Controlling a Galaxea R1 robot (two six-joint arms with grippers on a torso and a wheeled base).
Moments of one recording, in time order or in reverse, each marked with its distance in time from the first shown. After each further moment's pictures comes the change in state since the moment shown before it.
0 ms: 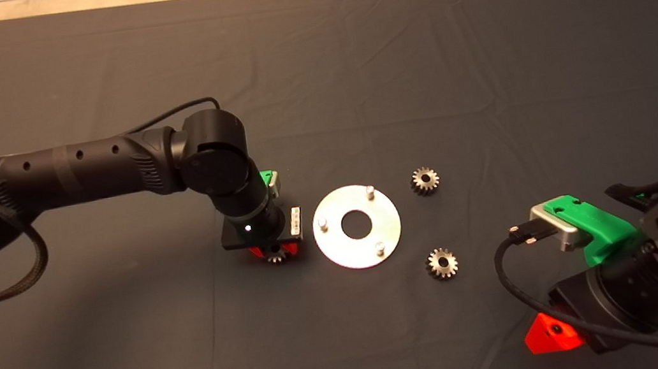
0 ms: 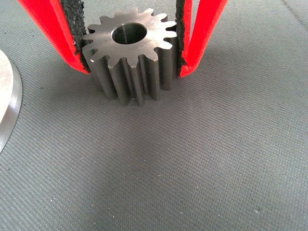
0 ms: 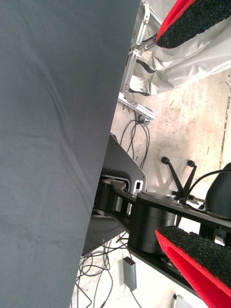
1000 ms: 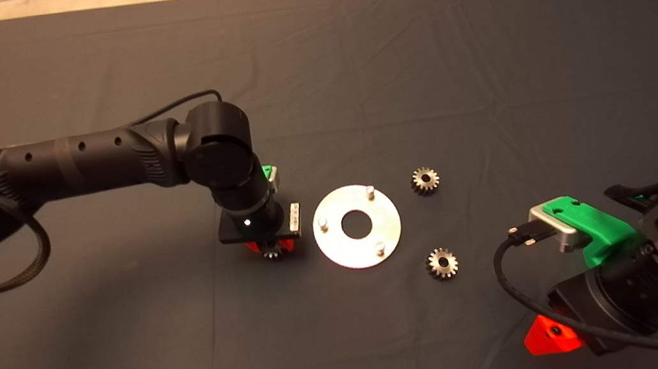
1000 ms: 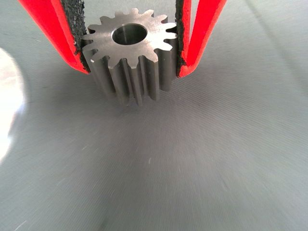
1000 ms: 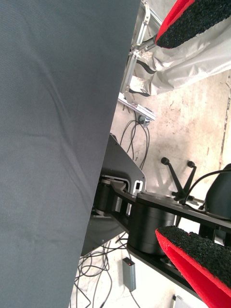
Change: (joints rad) left arm -0.047 0.030 0.001 -0.008 0.063 -0.005; right arm 0.000 0.005 0.001 0.000 0.000 0.000
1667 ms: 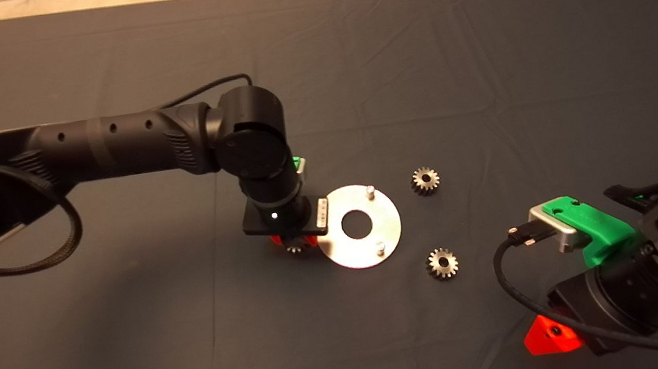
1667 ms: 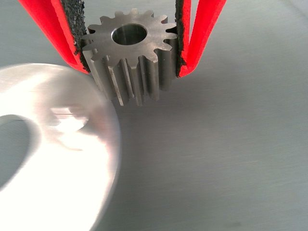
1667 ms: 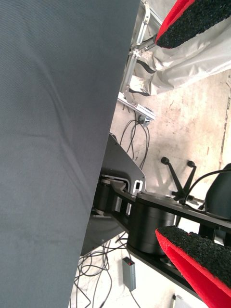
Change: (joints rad) left arm -0.008 0.094 0.000 -0.007 0.005 0.000; right arm 0.000 0.000 0.001 0.000 0.000 0.000
